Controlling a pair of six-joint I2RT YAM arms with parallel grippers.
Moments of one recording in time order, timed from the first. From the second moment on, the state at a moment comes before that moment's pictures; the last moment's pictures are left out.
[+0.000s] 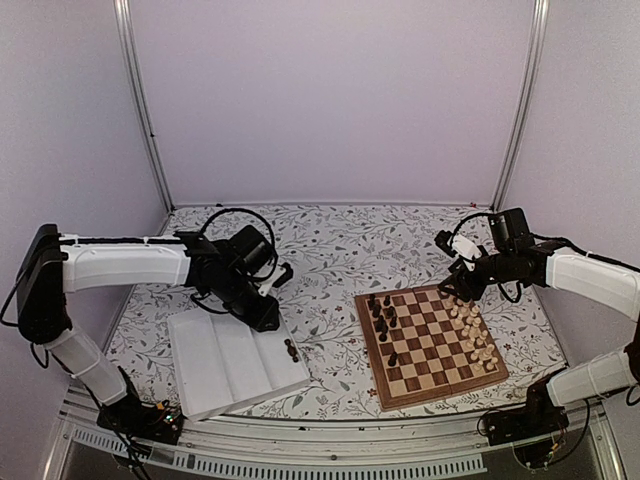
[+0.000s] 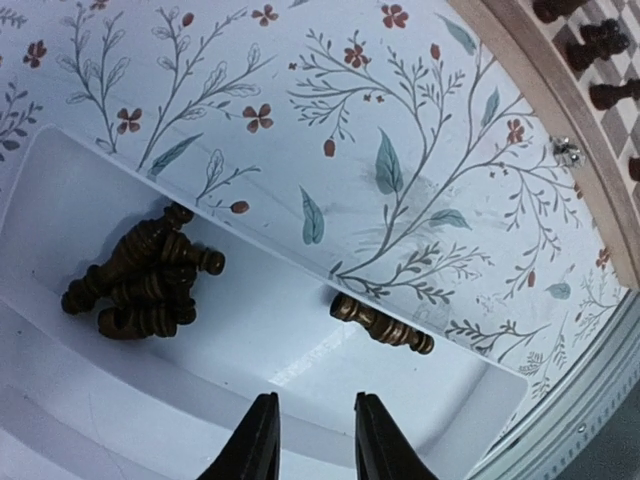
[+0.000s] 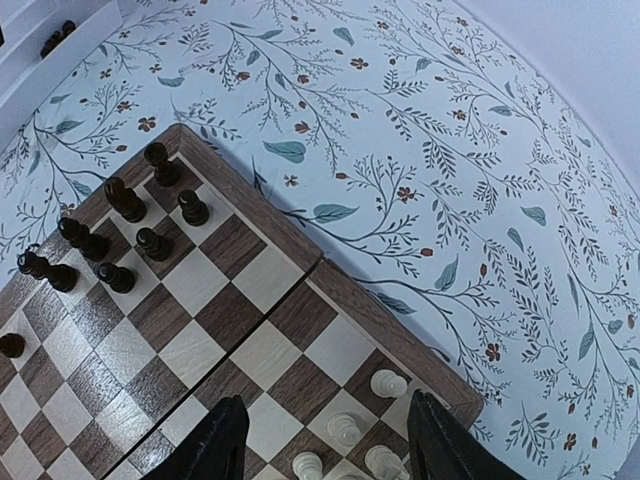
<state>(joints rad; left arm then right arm) -0.83 1.60 1.07 -0.67 0.09 -0.24 0.31 1.26 0.78 -0.35 -0.31 -0.53</state>
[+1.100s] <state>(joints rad) -0.98 1.75 1.03 -0.54 0.09 -0.68 0.31 1.26 0.78 -0.36 -0.33 -0.54</state>
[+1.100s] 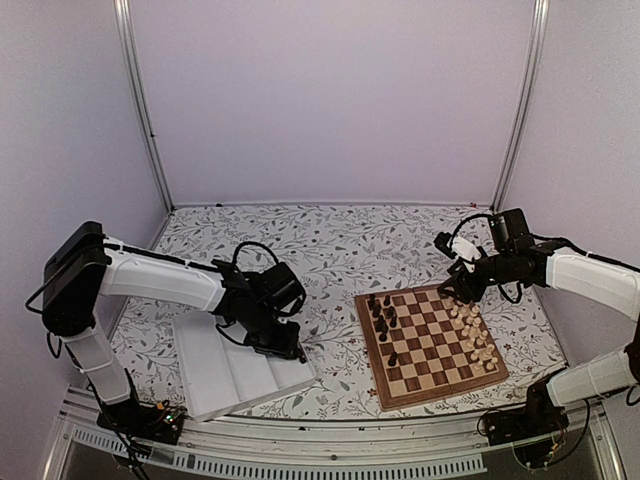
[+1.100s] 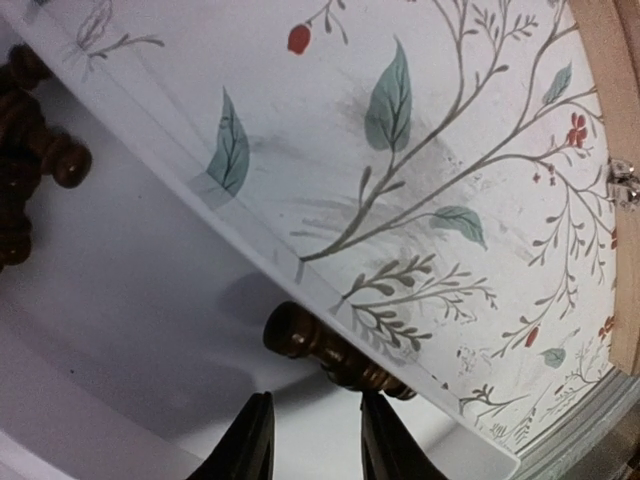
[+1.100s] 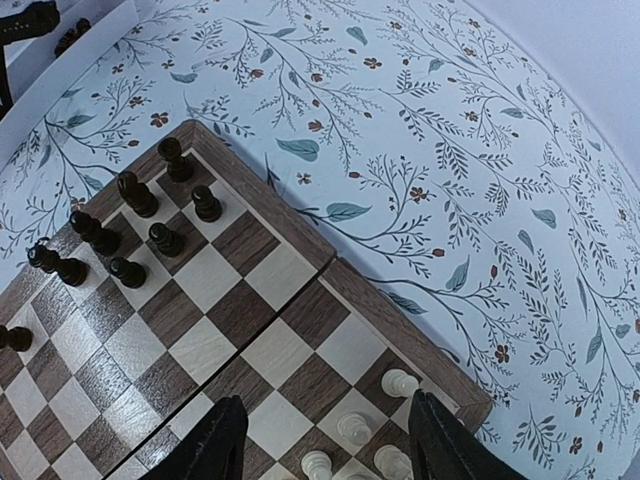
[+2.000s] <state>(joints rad) -1.01 1.79 1.05 -0.50 0.07 -0.76 0.31 1.26 0.78 -0.38 -0.35 -0.54</state>
